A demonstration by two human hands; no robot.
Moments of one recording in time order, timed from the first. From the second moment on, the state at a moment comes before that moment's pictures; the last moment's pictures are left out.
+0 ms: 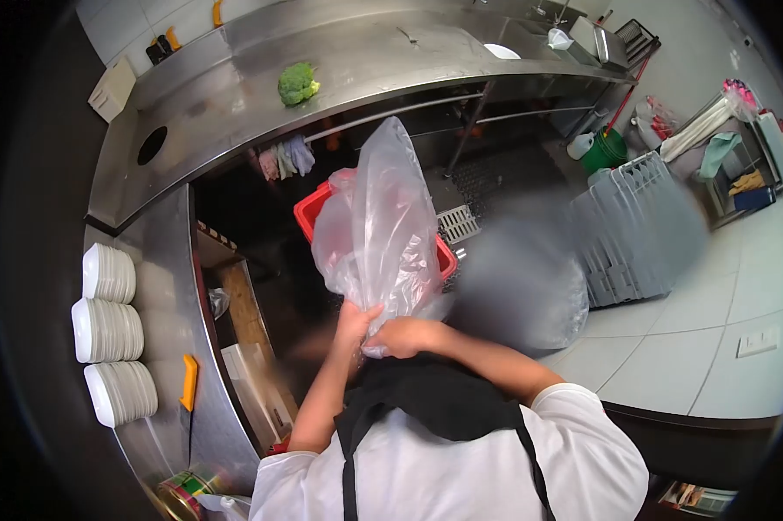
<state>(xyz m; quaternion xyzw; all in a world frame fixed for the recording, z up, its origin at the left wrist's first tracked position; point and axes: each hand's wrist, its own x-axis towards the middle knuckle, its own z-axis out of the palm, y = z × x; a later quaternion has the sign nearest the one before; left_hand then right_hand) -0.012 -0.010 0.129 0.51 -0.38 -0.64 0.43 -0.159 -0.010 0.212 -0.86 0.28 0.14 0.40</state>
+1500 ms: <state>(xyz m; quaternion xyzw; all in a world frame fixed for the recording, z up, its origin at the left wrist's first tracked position) -0.053 -0.089 0.002 0.33 0.34 -0.81 0.35 -0.357 -0.096 0.122 -0.46 0.69 -0.22 0.52</state>
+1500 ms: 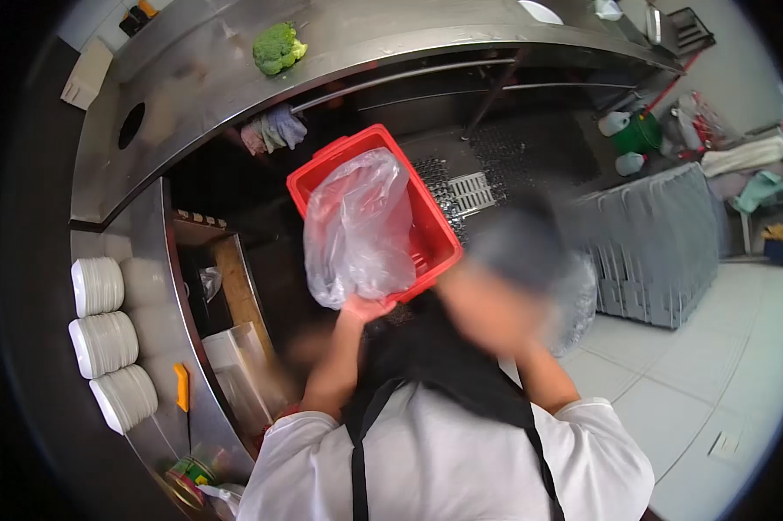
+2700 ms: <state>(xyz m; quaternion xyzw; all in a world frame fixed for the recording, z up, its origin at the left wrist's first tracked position) 0.171 -0.308 -0.085 0.73 -0.45 -0.50 0.13 -0.362 -0.194 -0.015 -0.22 0.84 -0.35 0.34</state>
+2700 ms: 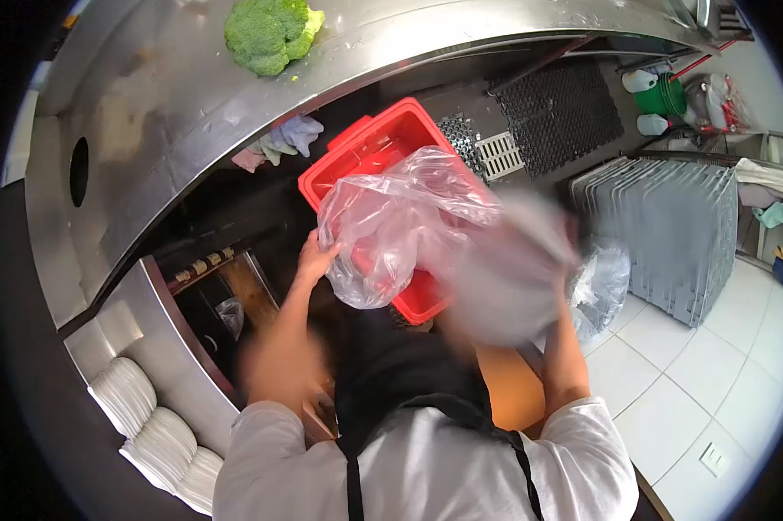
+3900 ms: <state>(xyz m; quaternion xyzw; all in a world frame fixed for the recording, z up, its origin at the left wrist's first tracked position) 0.030 -0.323 -0.099 0.65 -0.67 -0.31 0.18 -0.254 -0.257 -0.088 -0.54 0.80 -0.21 0.14</state>
